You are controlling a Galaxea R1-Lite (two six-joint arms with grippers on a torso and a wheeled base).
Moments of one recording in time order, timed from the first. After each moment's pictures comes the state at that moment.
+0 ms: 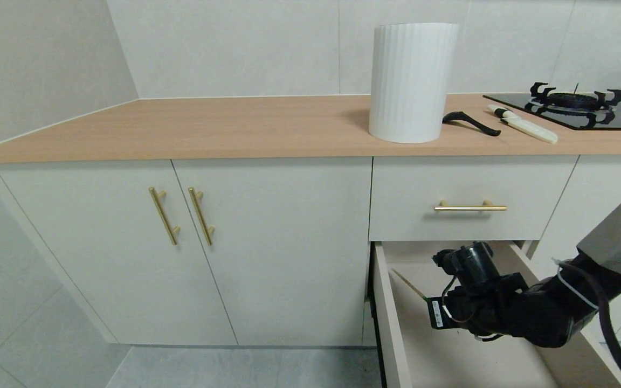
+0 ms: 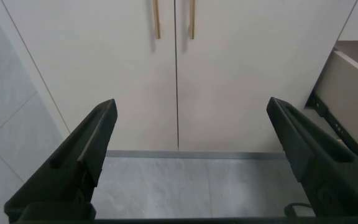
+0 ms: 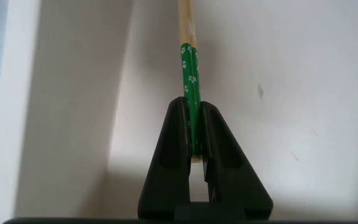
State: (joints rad) left arm 0.00 0.00 0.00 0.00 0.02 0.00; right arm 0.46 2.10 -0.78 -0.46 -0.15 0.29
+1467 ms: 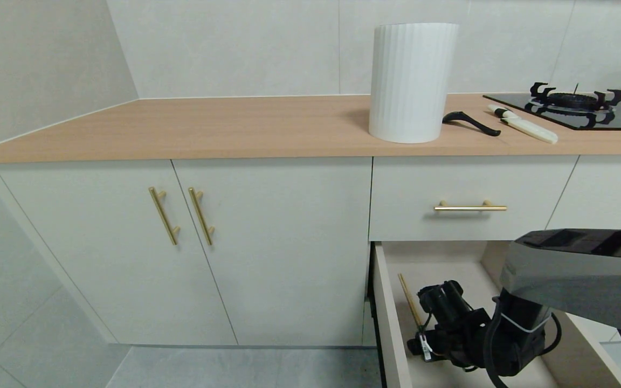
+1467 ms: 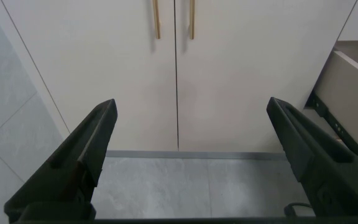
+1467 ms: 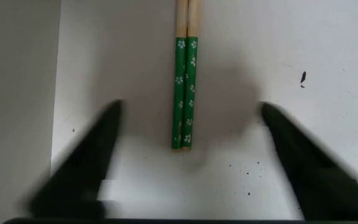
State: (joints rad) left arm 0.00 0.00 0.00 0.00 0.02 0.00; right arm 0.50 2.38 -0.78 -0.61 -0.25 0.29
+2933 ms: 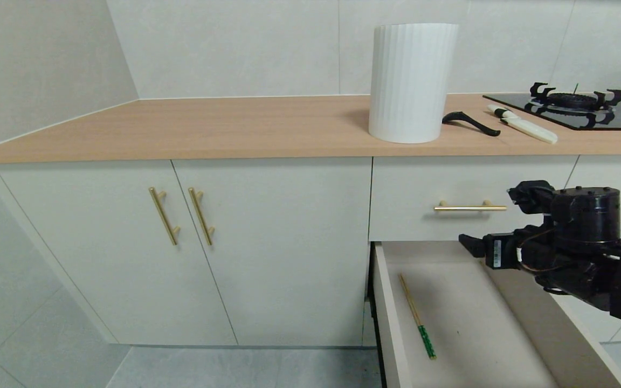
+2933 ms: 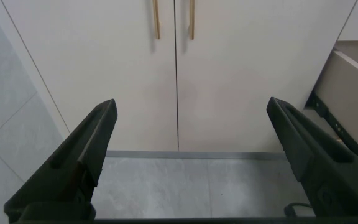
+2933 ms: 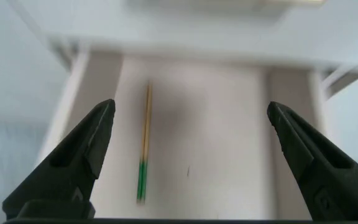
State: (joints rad) left arm 0.00 0.00 0.00 0.00 0.02 0.00; right arm 0.32 1.71 -0.65 -0.69 -0.25 0.08
